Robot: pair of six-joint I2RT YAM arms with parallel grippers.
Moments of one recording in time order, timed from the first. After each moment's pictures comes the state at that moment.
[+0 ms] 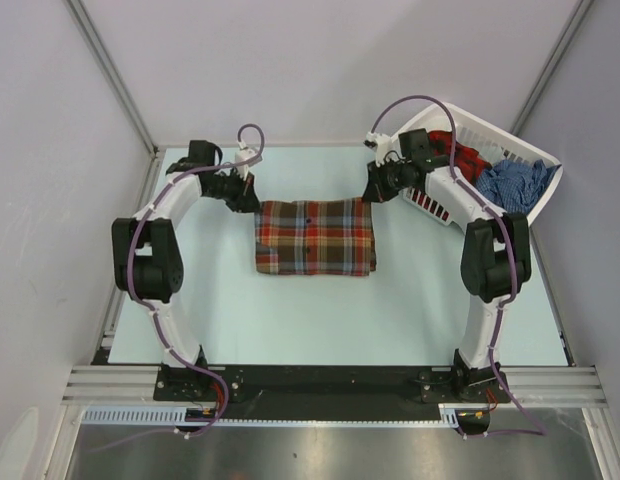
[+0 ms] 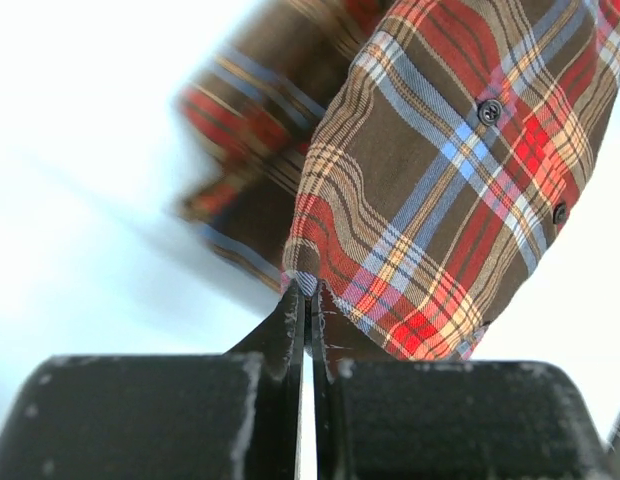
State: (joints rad) left arm -0.04 1.91 1.51 -0.70 0.83 0.53; right arm 0.26 1.95 1.62 -0.55 -0.60 -0.20
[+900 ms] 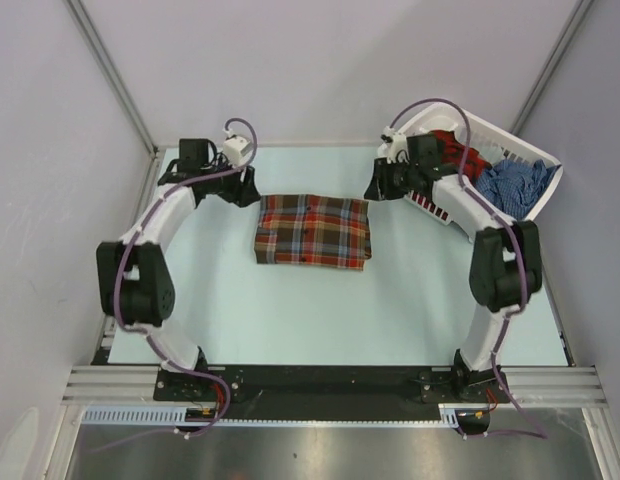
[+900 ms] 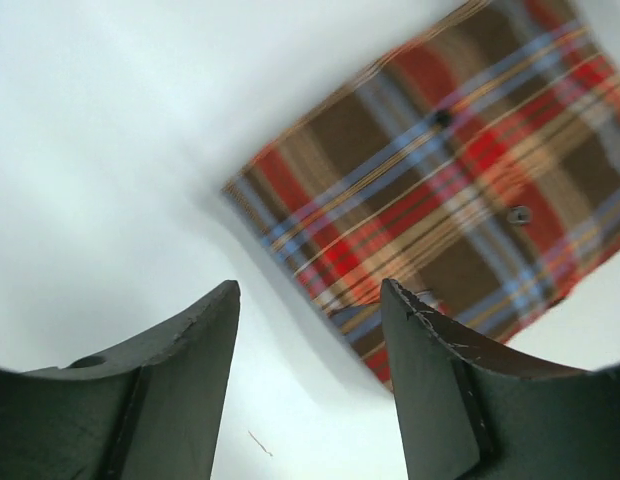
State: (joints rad) left arm -0.05 1.79 1.41 -0.42 0.59 0.32; right arm 0.25 1.93 1.55 -0.38 -0.47 0.07
